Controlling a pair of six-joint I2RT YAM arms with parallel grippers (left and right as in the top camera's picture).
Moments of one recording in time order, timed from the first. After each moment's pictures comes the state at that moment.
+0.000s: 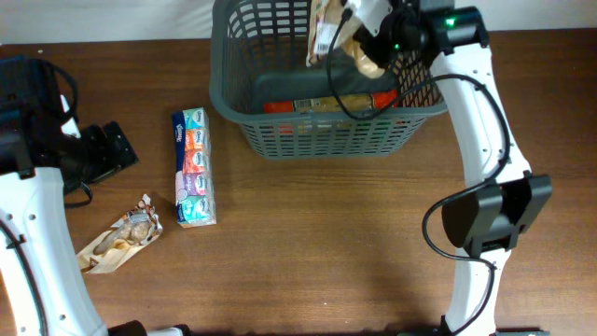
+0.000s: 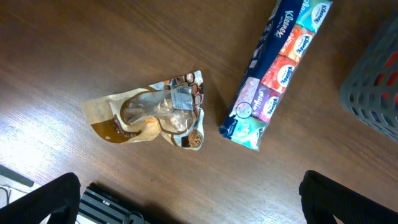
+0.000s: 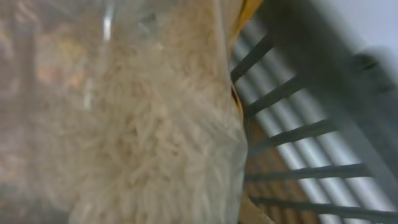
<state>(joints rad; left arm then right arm) 0.26 1.53 1.93 -1.66 -0.08 -0.28 0.19 2.18 2.32 -0.96 -0.34 -0.77</state>
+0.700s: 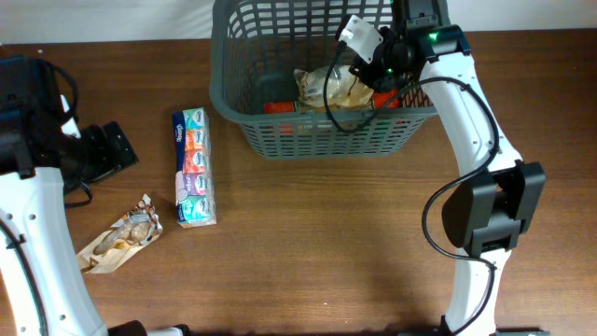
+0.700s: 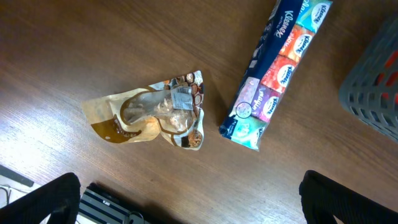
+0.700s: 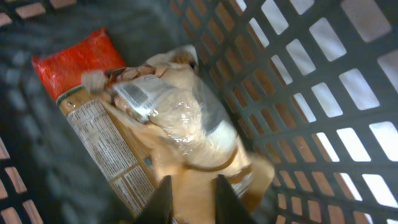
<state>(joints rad) 0.26 1.53 1.93 -1.66 -0.08 -0.28 0.19 2.18 2.14 -0.91 -0.35 -0.83</state>
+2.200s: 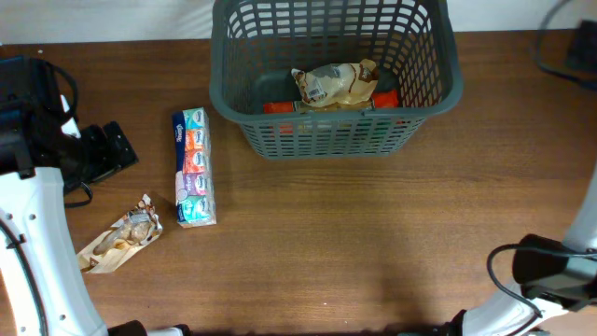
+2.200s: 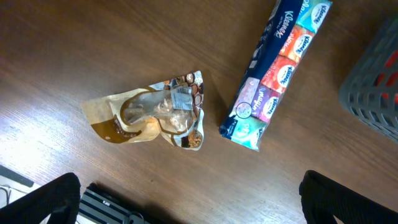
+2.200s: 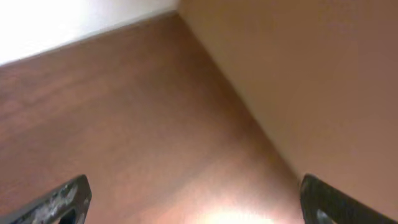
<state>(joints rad) 0.26 1.53 1.93 -1.66 -0.08 -0.28 -0.35 1.87 2.35 -1.32 0.44 0.05</state>
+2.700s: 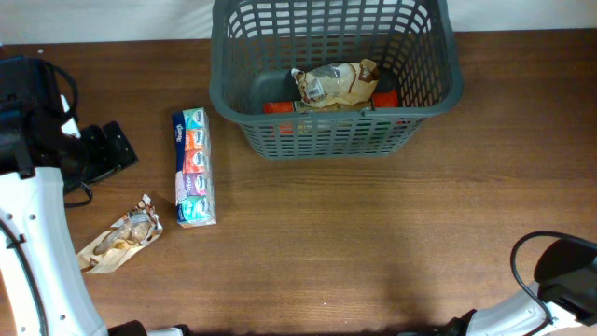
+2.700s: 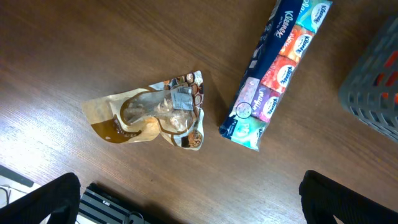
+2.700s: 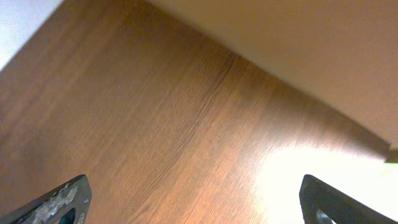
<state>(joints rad) 0.26 1.53 1.93 -1.66 -0.08 -0.28 -0.61 1.87 2.27 -1.38 0.27 0.31</state>
